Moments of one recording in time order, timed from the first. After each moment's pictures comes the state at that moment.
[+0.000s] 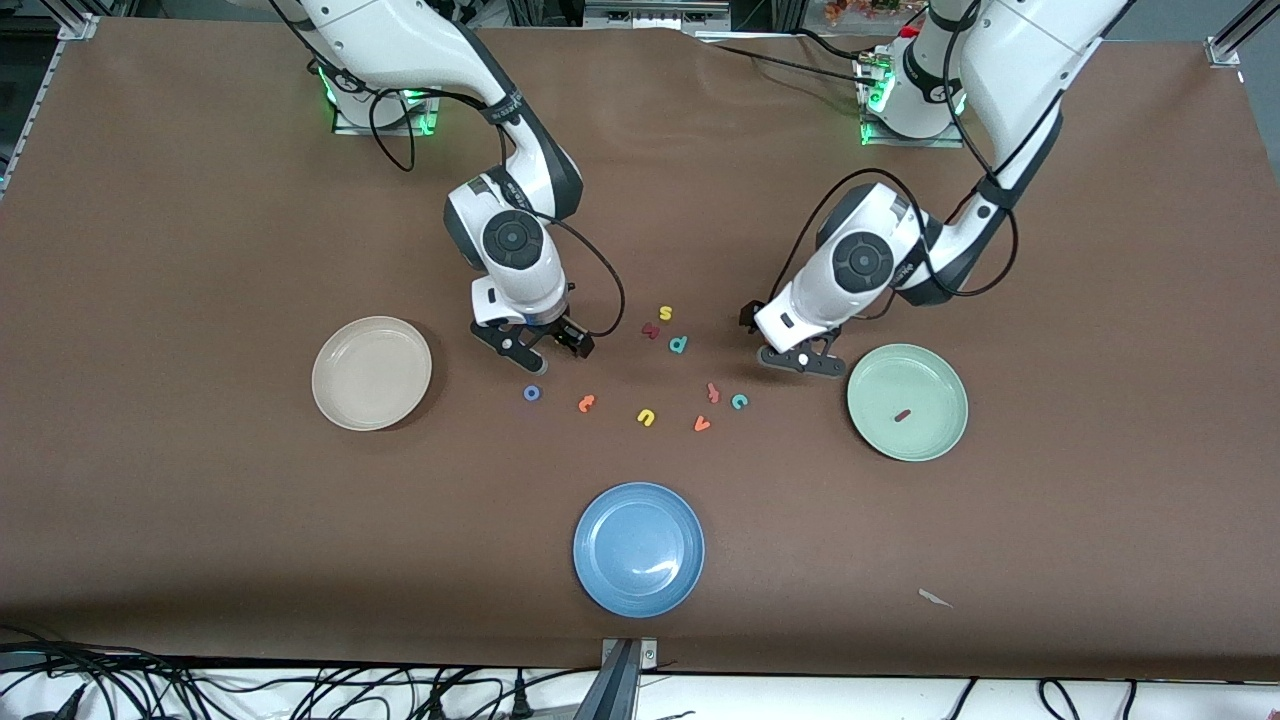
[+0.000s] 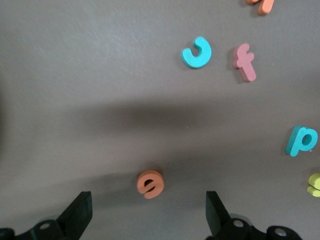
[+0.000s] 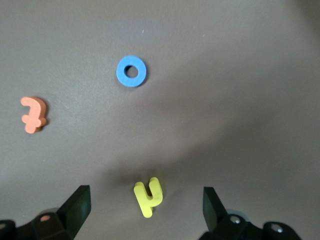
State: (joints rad) left arm 0.00 0.52 -0.51 -2.08 0.16 2.47 -0.47; right arm 0.69 0.60 -0.04 -1.86 0.04 2.46 1.19
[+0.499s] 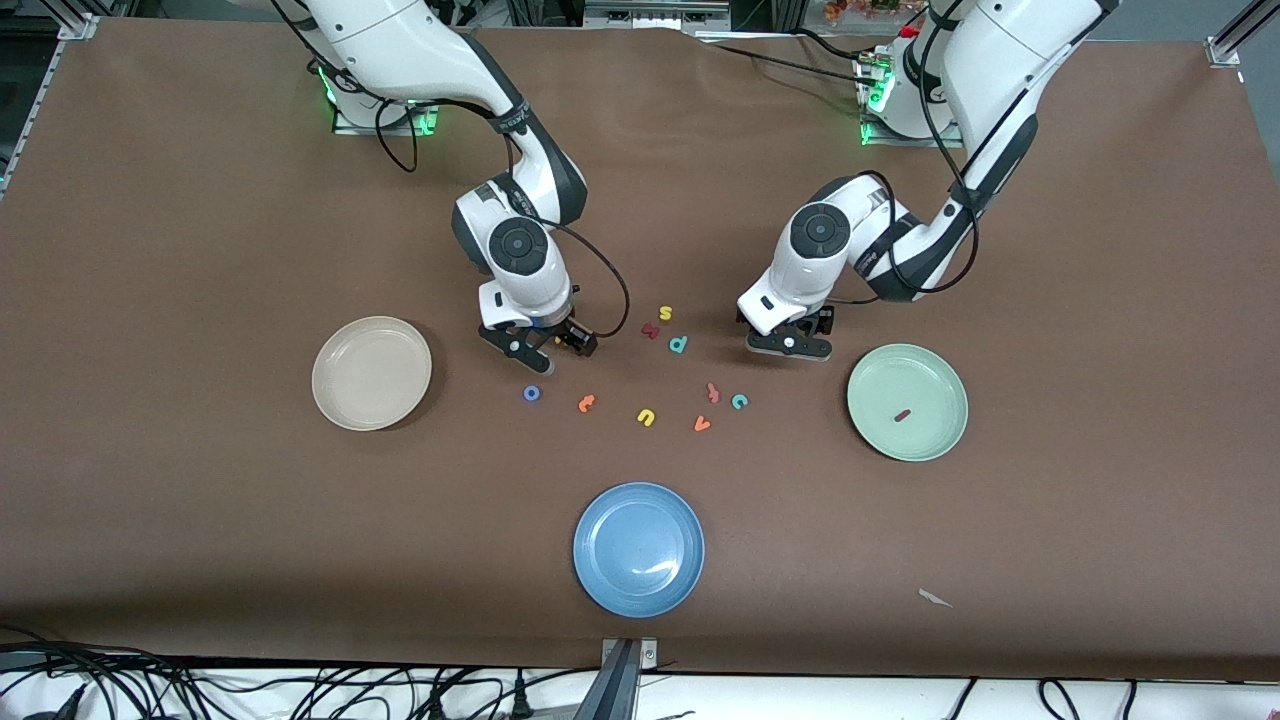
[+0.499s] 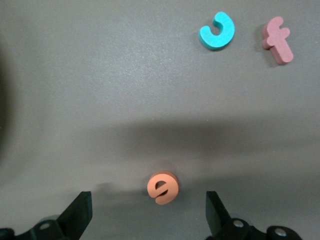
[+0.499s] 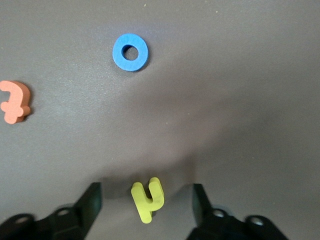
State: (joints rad) left arm -0.02 0.53 -0.51 -2.12 0.47 2.50 -0.73; right arm 0.69 0.63 -0.03 -1.86 0.06 2.48 1.17
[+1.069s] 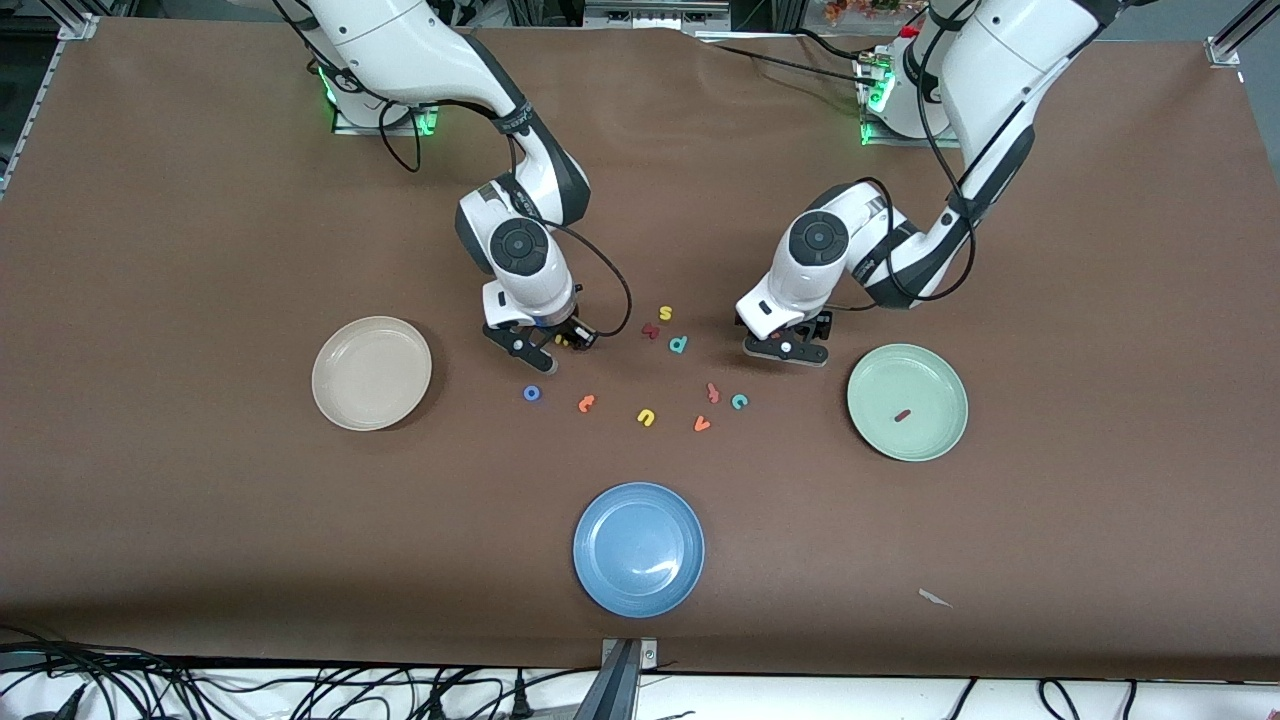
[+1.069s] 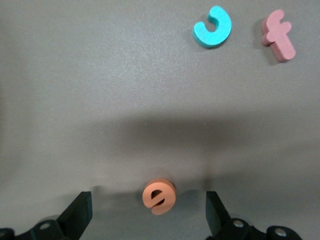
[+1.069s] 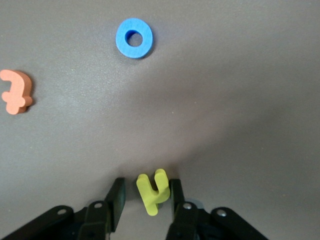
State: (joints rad) left arm -0.02 0.58 -0.51 -2.09 0.47 2.50 -0.69; right arm 0.69 0.63 -0.02 -1.86 0.09 2.49 1.16
